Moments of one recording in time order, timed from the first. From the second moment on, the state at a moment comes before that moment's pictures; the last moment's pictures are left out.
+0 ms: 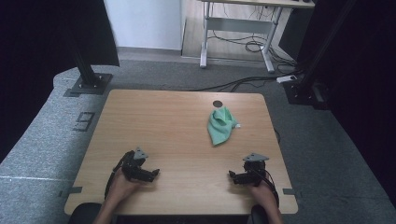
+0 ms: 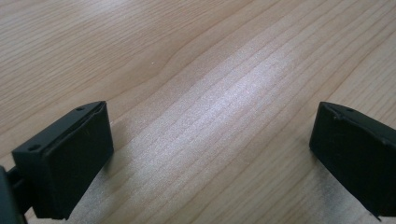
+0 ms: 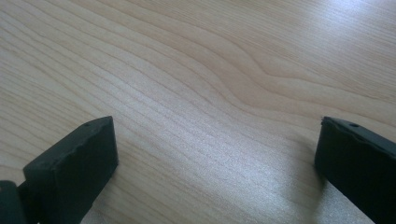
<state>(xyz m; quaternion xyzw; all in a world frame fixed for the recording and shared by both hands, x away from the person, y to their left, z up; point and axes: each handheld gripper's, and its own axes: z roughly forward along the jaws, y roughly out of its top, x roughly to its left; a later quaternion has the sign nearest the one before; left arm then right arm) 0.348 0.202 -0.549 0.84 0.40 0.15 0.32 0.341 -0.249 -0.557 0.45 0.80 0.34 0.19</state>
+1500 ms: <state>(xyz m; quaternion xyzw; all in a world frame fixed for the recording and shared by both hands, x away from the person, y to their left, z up) 0.349 0.203 -0.549 0.84 0.42 0.15 0.32 0.350 -0.250 -0.554 0.45 0.80 0.35 0.16</state>
